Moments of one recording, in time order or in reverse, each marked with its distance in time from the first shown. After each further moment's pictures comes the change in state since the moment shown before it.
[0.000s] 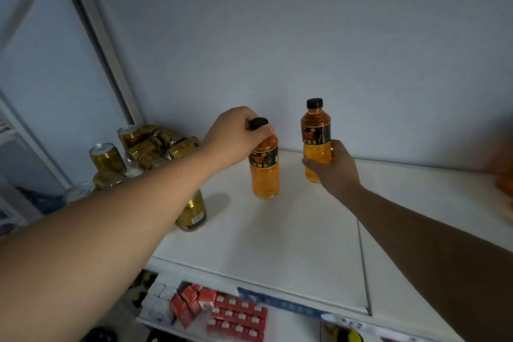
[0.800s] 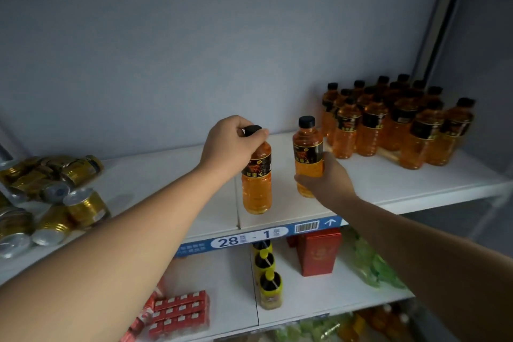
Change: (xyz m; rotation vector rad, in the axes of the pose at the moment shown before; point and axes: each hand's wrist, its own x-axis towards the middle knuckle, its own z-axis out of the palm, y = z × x) left_hand -0.136 0.230 0.092 -0.352 -0.119 0.107; right_hand -0.209 0.065 -0.242 -0.142 0.268 0.105
